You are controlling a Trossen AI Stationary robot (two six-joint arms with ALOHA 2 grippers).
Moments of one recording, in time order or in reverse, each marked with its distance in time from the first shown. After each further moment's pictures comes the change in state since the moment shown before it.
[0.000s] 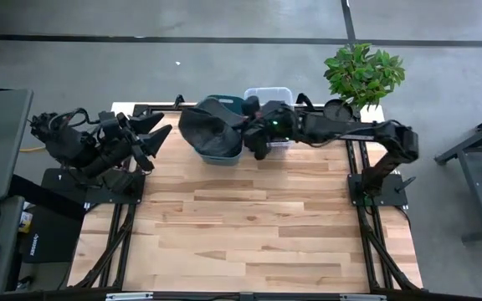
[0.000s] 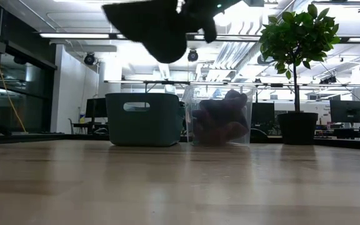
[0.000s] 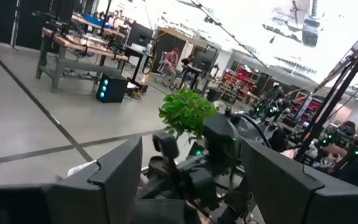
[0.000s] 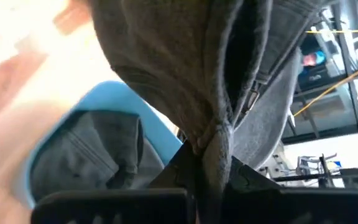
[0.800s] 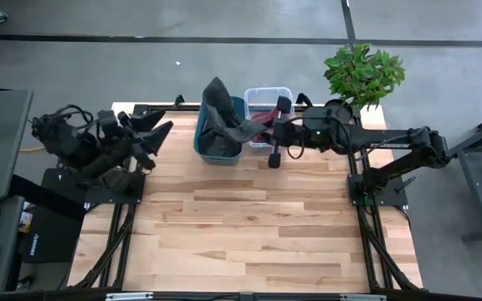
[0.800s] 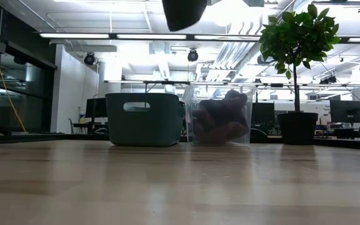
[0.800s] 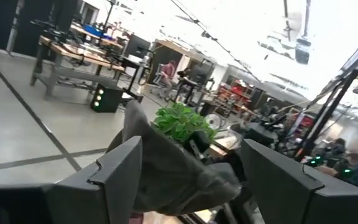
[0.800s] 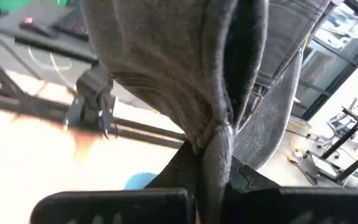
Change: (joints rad) left arm 0.009 0.036 0.000 0.211 0.010 0.125; right arm 0.119 -0.291 -0.183 0.173 0.090 0.596
